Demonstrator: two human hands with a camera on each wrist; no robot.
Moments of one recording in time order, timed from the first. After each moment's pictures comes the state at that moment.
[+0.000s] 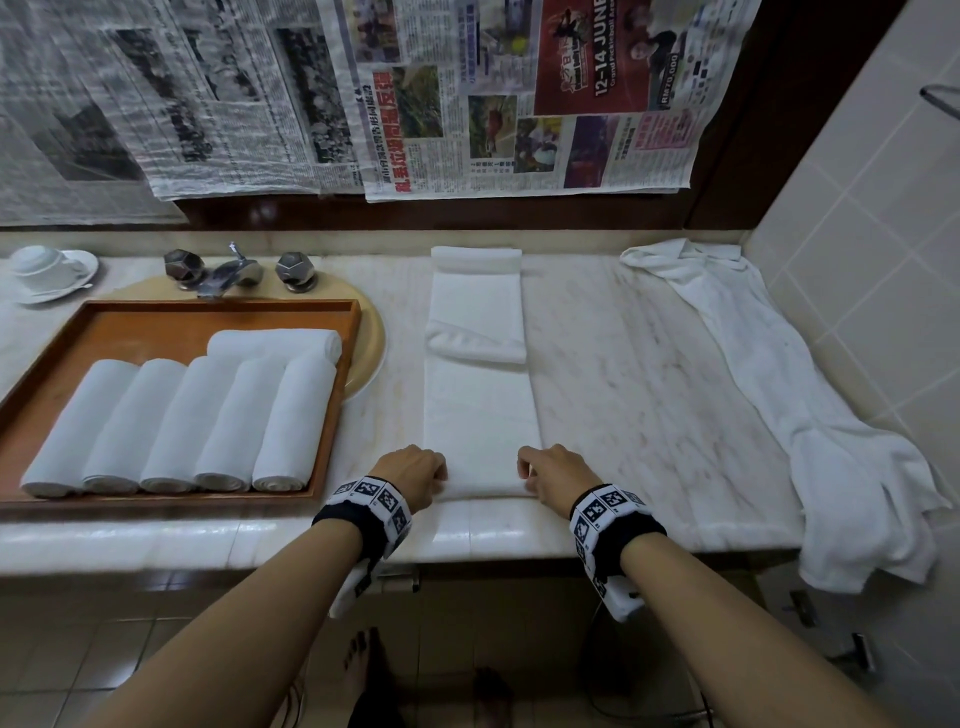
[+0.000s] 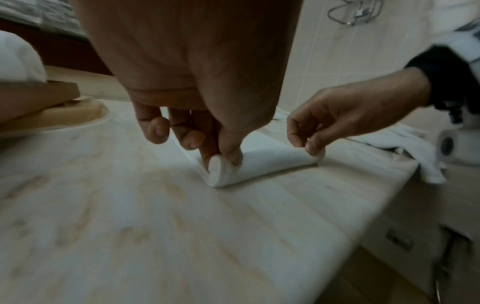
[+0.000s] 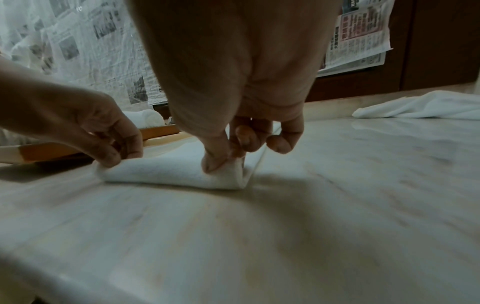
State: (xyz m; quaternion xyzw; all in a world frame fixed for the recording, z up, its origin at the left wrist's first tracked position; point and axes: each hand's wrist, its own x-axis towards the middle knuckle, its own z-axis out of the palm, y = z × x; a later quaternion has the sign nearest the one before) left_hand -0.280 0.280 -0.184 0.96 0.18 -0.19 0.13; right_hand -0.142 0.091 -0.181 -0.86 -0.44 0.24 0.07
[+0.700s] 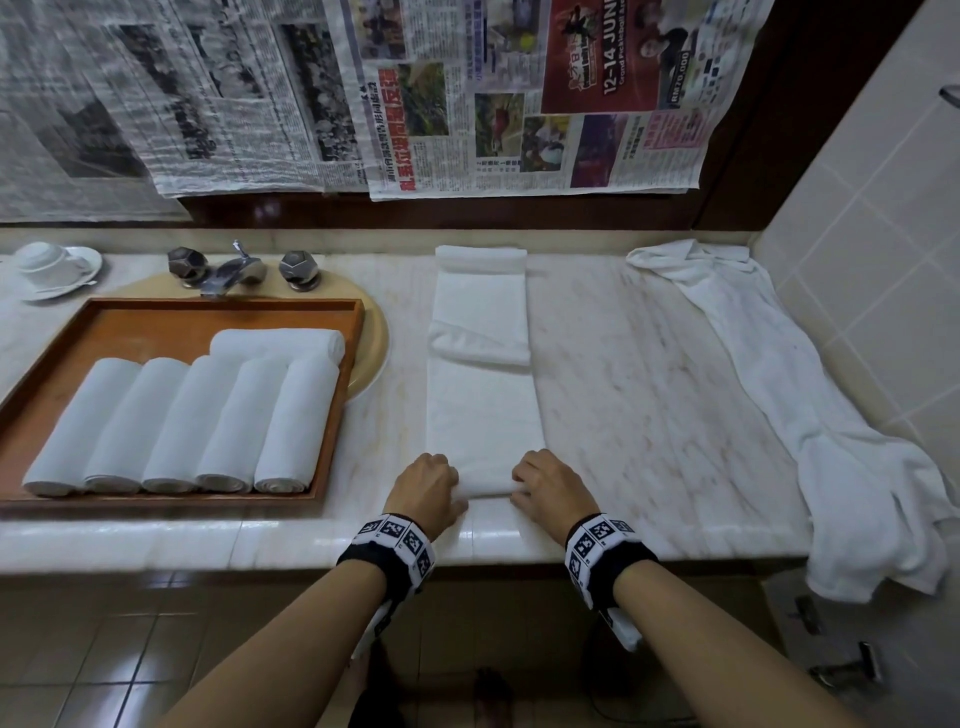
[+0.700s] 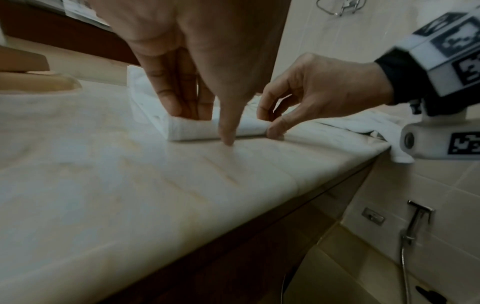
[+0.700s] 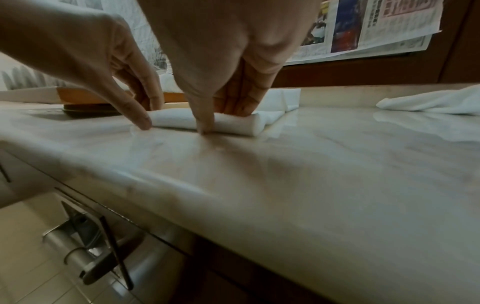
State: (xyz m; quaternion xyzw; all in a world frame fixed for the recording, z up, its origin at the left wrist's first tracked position) left_hand -0.285 0.250 -0.206 0.97 0.21 -0.09 0.11; right_hand -0.162 0.093 -0.211 -0.84 -0.50 0.12 0.16
